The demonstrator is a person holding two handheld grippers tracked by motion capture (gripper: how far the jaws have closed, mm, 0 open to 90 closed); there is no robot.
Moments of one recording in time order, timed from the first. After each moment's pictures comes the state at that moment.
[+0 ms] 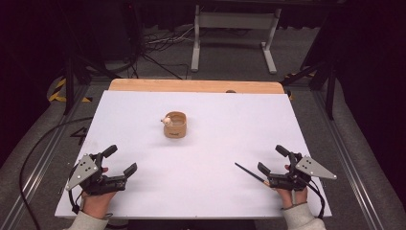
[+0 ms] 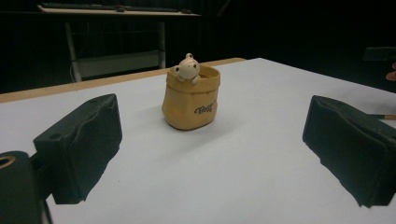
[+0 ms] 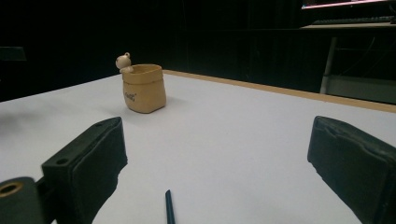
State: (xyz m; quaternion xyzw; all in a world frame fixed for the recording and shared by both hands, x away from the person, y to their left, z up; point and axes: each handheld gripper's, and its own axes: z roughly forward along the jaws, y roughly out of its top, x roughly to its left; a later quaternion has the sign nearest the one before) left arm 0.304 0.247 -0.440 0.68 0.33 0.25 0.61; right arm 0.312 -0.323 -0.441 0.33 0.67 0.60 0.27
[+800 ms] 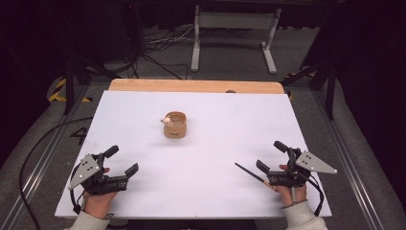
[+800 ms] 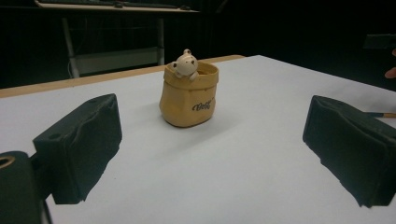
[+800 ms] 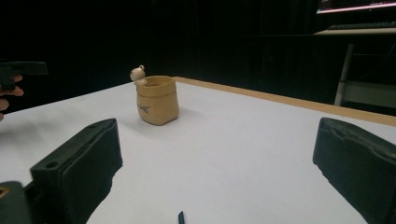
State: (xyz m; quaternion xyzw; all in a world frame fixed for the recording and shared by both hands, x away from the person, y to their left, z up) left arm 0.305 0.244 -0.441 0.68 0.33 0.24 0.61; right arm 0.318 -0.316 -0.425 0.31 0.68 0.62 0.26
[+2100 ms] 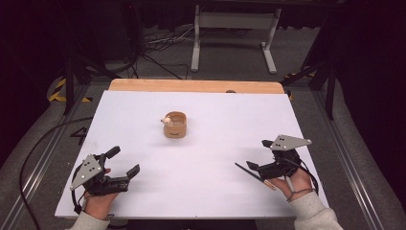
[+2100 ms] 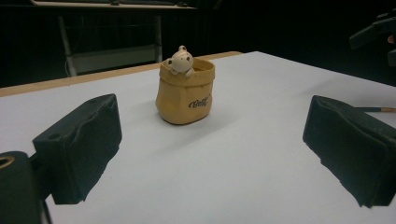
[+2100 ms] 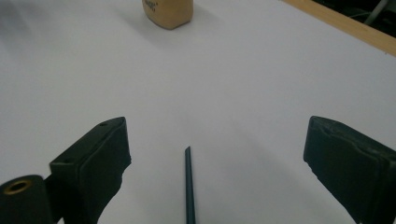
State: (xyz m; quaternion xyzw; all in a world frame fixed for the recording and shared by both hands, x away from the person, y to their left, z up) left arm 0.304 0.241 -0.442 0.69 0.32 0.24 0.60; right arm 0.343 -0.279 -0.379 0.30 0.84 0.40 0.19
